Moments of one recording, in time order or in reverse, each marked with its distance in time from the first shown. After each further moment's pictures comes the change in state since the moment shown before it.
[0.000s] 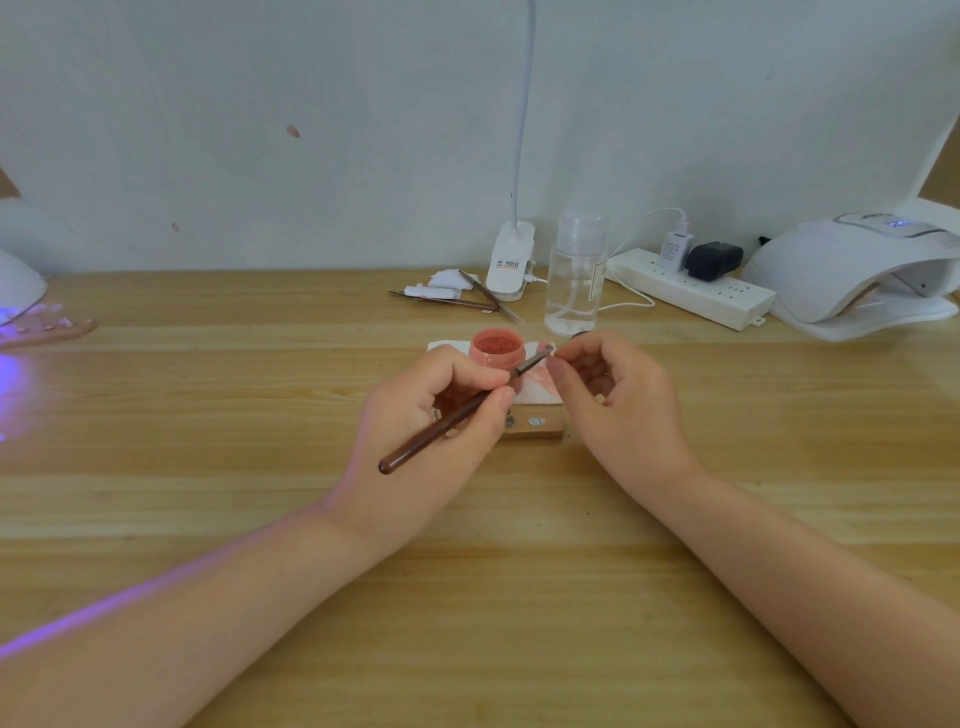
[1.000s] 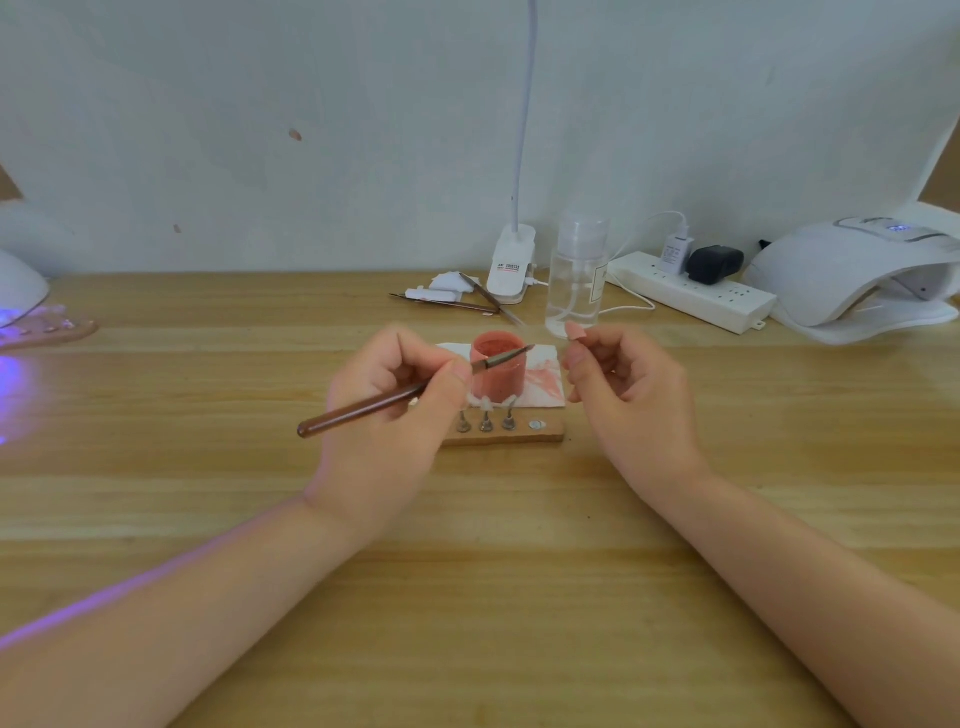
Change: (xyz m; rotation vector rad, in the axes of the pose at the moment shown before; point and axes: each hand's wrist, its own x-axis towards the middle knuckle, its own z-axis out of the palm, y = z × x) left_hand 0.009 -0.008 -0.009 -0.127 0.144 0.015; right_hand 0.001 -0.004 -0.005 0.164 0.064 0.013
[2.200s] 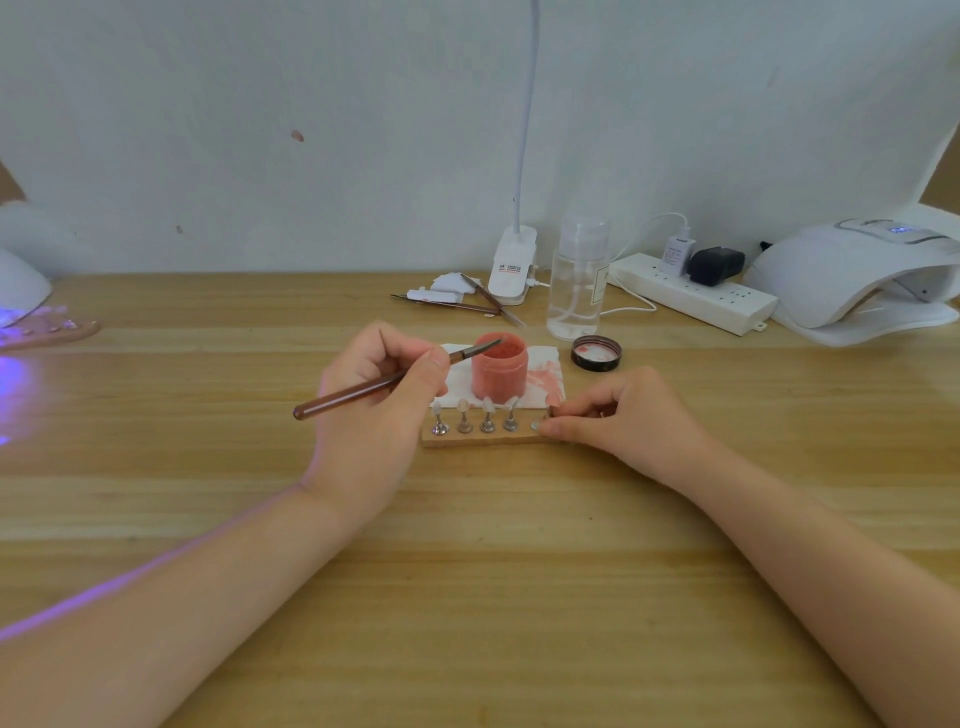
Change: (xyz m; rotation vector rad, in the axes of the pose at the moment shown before) left_hand 0.009 -0.015 -0.006 -0.067 0.077 -0.099; right_hand 0.014 0.009 -0.021 -0.390 -0.456 0.338
